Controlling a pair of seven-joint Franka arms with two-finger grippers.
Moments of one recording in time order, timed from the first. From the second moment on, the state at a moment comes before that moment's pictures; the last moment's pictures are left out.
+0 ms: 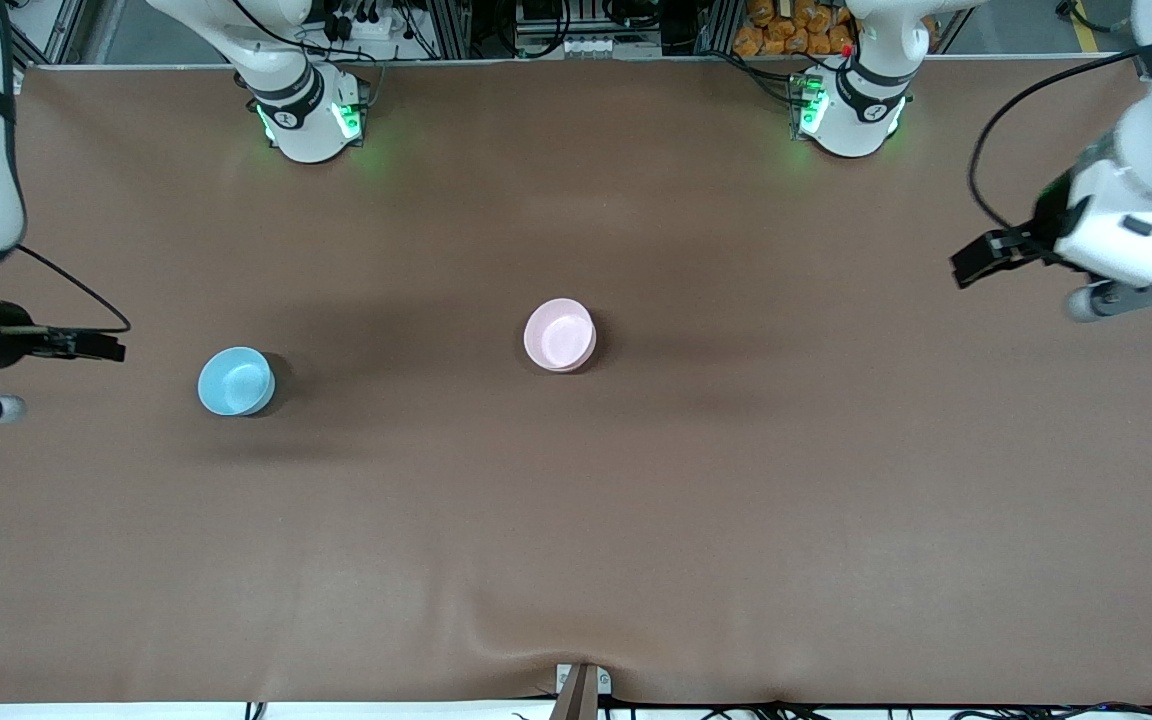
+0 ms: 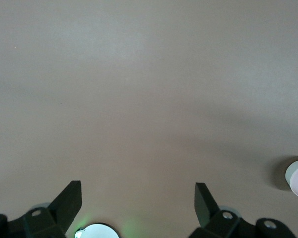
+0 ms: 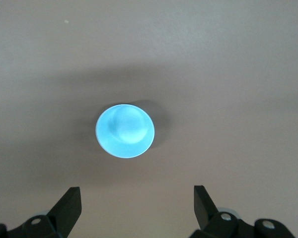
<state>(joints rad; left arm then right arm) 0.20 0.08 -0.38 -1.48 0.05 1.46 -0.44 -0.18 0.26 0.01 -1.67 -0.02 1.73 -0.07</state>
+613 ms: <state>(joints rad) 0.31 0.04 -0.38 -1.47 0.04 1.44 -0.33 -0.20 0.31 0.01 -2.00 -0.02 2.16 -0.14</state>
